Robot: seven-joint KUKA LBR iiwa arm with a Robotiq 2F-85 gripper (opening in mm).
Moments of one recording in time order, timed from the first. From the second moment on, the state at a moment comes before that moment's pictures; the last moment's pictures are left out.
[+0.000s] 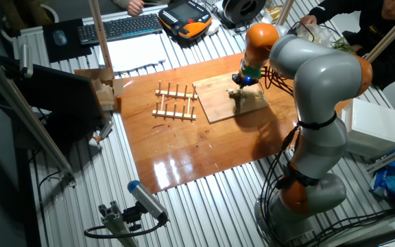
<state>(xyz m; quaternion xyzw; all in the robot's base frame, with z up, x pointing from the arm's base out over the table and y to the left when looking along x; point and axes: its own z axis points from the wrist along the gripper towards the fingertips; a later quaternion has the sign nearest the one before) 0.593 -0.057 0.089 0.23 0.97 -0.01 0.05</state>
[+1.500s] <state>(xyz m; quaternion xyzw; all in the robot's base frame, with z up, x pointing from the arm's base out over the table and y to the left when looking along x) 0.593 -0.049 0.122 0.25 0.97 -0.01 0.02</state>
